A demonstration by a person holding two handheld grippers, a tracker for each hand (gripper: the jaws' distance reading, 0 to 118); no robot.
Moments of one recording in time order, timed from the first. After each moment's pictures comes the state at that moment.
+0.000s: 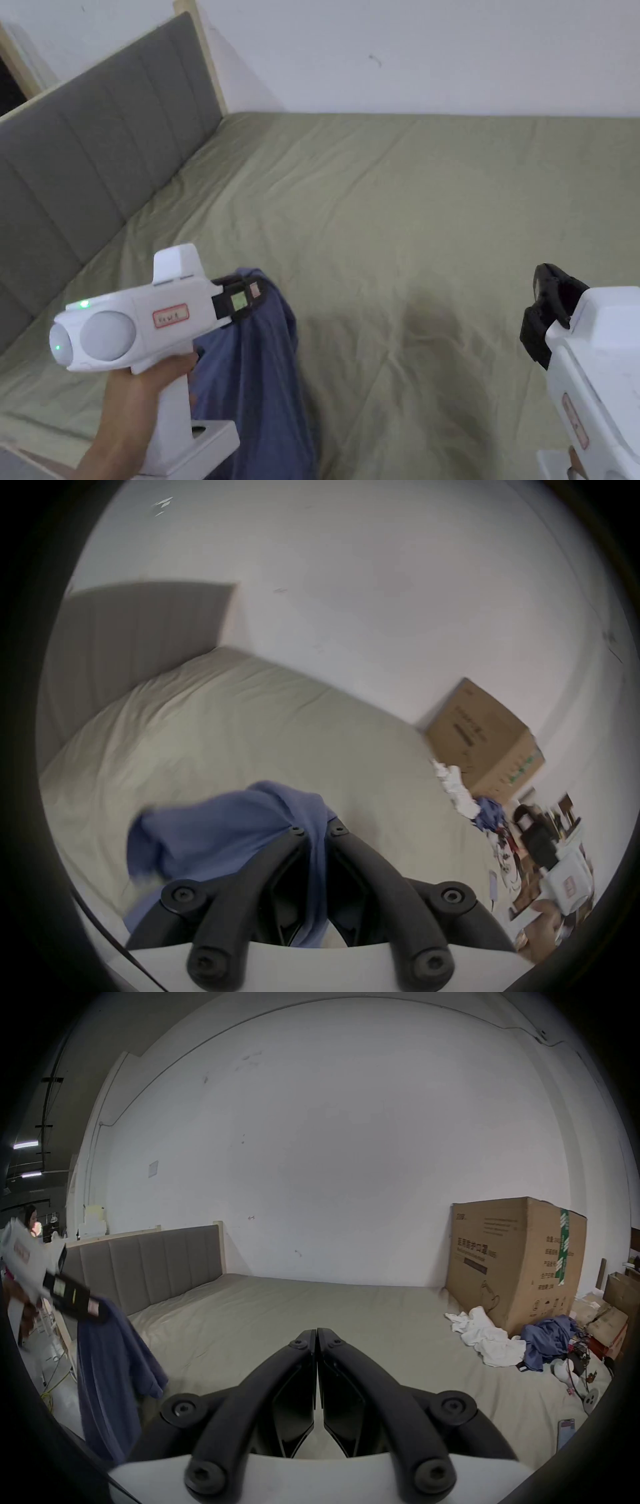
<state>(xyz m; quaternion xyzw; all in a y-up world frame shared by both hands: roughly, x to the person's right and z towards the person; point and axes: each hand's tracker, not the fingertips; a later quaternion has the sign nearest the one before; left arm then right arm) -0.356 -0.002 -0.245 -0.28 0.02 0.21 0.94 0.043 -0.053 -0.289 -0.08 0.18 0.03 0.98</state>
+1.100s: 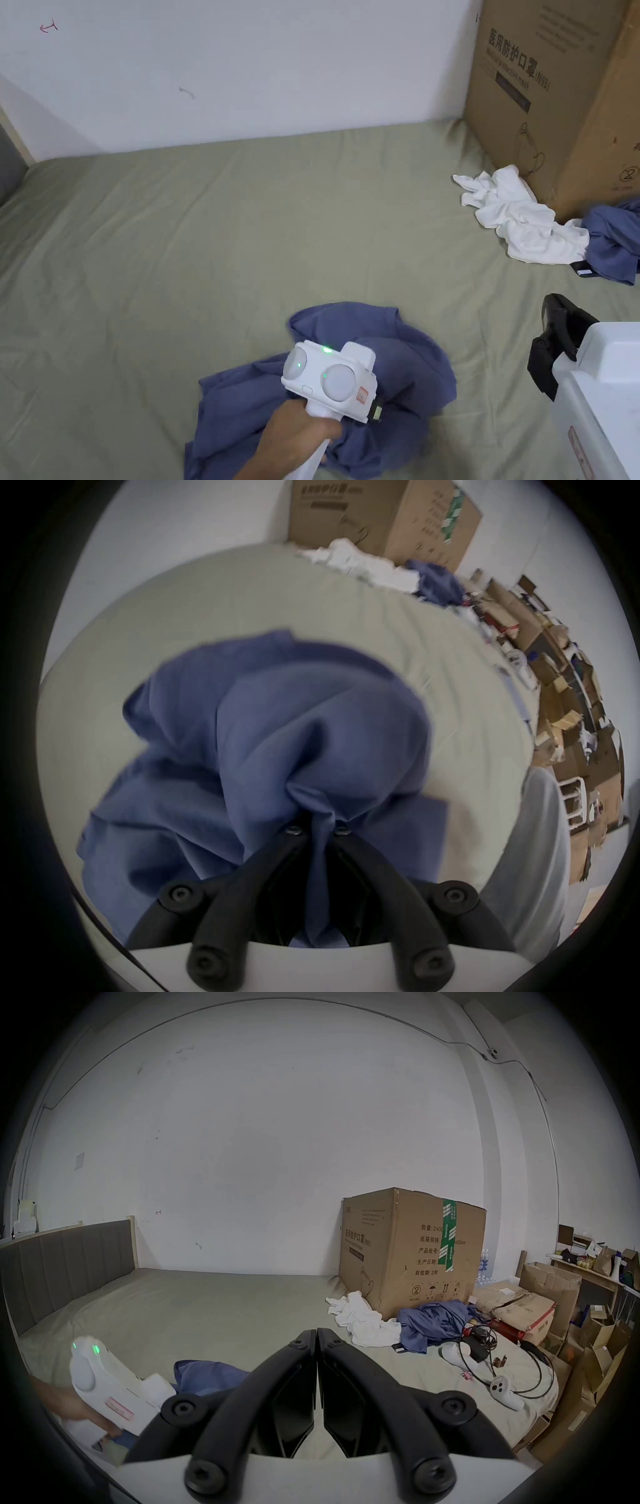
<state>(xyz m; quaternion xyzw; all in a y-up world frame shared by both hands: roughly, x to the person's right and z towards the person) -0.013 -0.227 -0.394 -0.56 -0.20 -0.06 0.81 0.216 -0.062 -0.239 -0.09 -0.01 0.04 0.99</state>
